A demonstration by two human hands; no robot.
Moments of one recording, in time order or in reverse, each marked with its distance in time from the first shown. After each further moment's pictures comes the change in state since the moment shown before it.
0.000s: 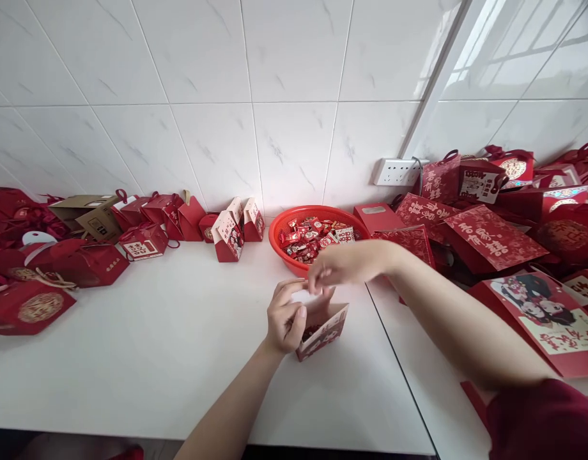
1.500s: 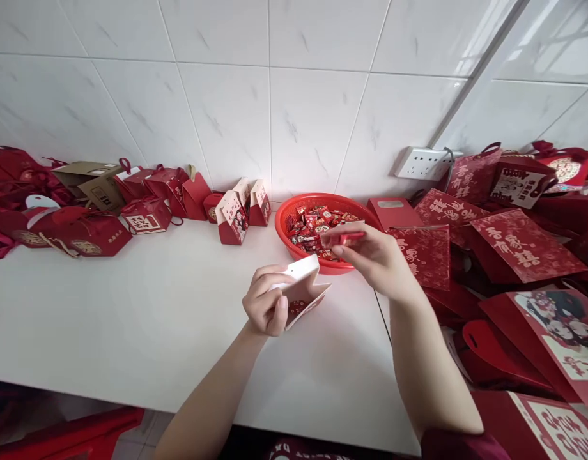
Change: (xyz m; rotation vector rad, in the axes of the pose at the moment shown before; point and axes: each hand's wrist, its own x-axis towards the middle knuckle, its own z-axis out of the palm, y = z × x) left_hand 0.012 -0.011 -0.020 0.144 0.239 0.178; right_hand -0.003 0.039 0.048 0.562 1.048 -0.252
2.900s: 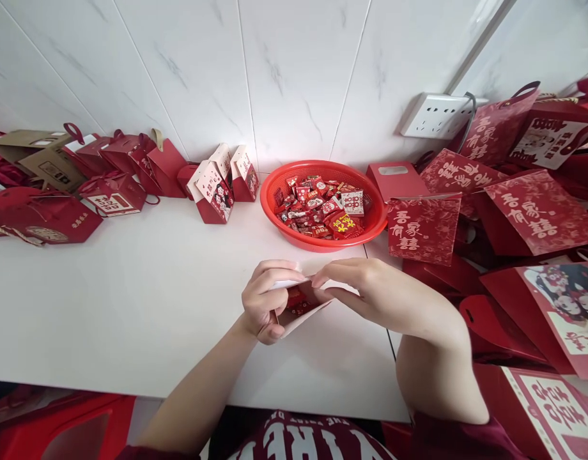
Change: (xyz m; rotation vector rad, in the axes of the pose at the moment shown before) left_hand -0.009 0.009 0.017 -0.199 -0.214 -0.062; right_hand -0.034 -0.020 -0.013 -0.364 -0.549 0.083
